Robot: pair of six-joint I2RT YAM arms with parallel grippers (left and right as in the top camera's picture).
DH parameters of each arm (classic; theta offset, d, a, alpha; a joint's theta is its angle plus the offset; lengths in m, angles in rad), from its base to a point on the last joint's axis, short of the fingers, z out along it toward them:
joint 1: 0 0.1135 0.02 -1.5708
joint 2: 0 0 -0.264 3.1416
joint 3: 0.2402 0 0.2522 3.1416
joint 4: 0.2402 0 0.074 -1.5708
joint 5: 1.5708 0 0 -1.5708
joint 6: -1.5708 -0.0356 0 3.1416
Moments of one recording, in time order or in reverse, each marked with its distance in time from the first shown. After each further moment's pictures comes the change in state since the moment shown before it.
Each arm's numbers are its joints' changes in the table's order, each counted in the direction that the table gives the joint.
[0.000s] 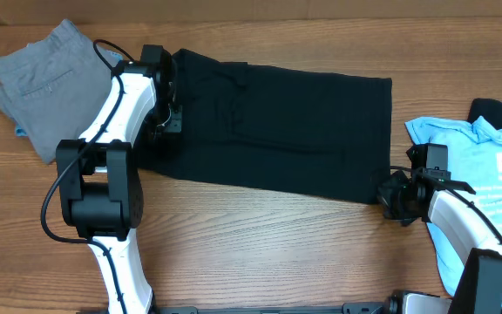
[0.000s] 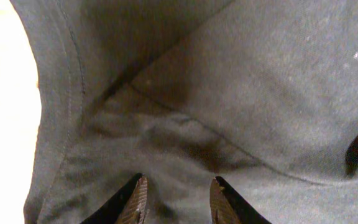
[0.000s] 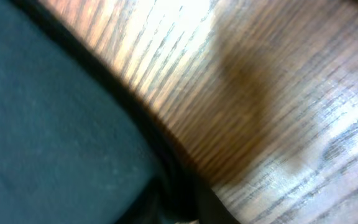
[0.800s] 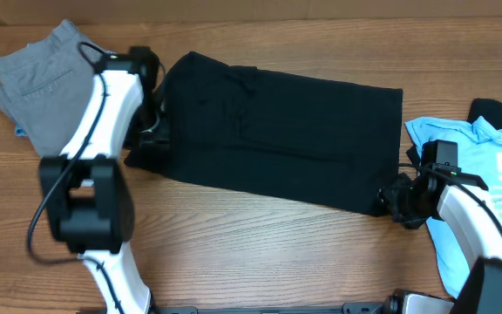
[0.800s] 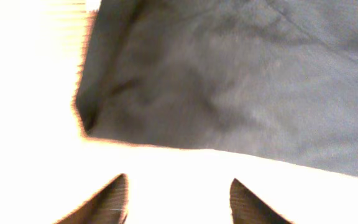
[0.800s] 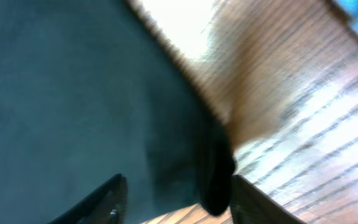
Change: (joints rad) left arm 0.042 -0.117 0.023 0.277 0.021 0.003; right arm -0.045 -0.035 0.083 0.210 -0.048 0.167
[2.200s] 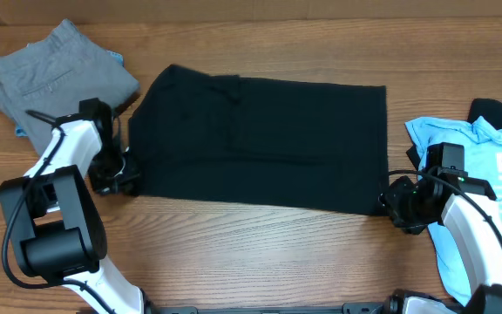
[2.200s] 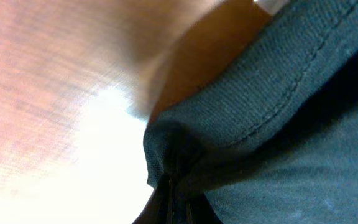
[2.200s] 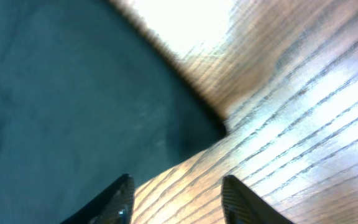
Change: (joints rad) left arm 0.261 -0.116 -0.497 -0.354 0.039 0.130; right arm -0.001 -0.089 0.006 0.116 -0.044 -0.014
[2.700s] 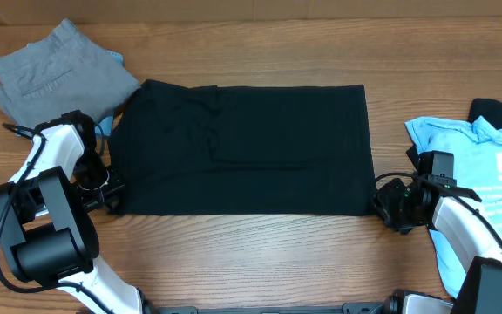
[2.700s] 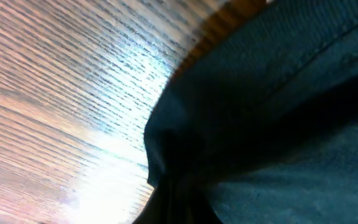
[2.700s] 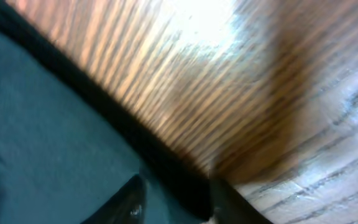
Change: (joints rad) left arm 0.085 0.000 -0.002 0.136 -0.064 0.073; right arm 0.000 0.082 -0.125 -0.271 -0.070 -0.044
